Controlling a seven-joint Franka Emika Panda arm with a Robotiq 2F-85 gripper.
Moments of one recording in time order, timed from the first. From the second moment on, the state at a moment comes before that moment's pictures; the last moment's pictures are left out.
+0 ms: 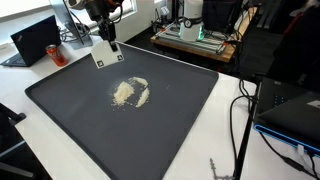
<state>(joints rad) -0.27 0.21 -0.04 -2.10 0.62 2.26 -0.54</state>
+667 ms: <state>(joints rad) -0.31 0.17 -0.15 -2.31 0.98 2.30 -0.76</state>
